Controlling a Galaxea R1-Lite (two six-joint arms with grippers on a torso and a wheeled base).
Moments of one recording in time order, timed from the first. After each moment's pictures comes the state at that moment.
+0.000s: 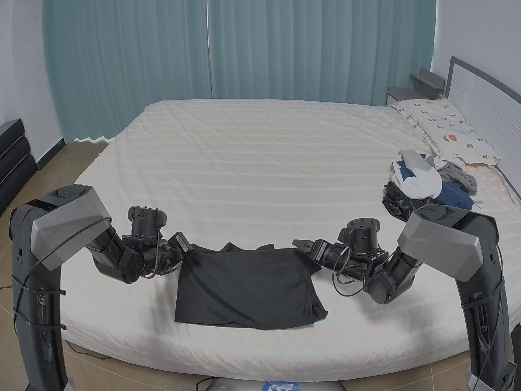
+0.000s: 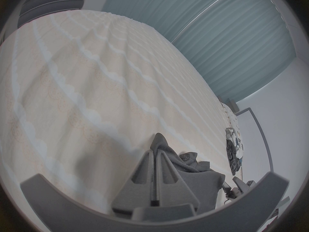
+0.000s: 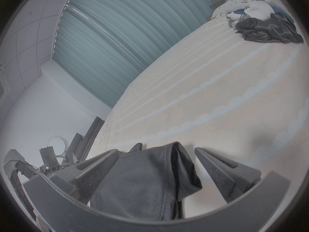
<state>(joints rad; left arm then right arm) -0.18 2.37 -1.04 -0.69 -0.13 -0.79 0.42 2.53 -1.09 -1.06 0.12 0.72</state>
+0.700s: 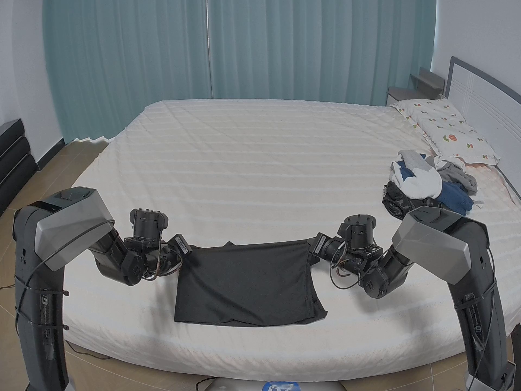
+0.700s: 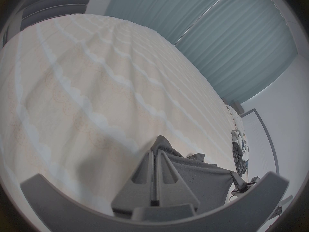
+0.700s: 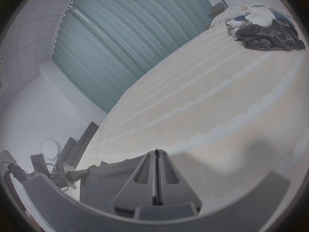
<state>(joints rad) -0.18 2.39 -1.04 -0.70 -0.06 -0.78 0.40 2.60 -1.22 -1.03 0.05 0.69</state>
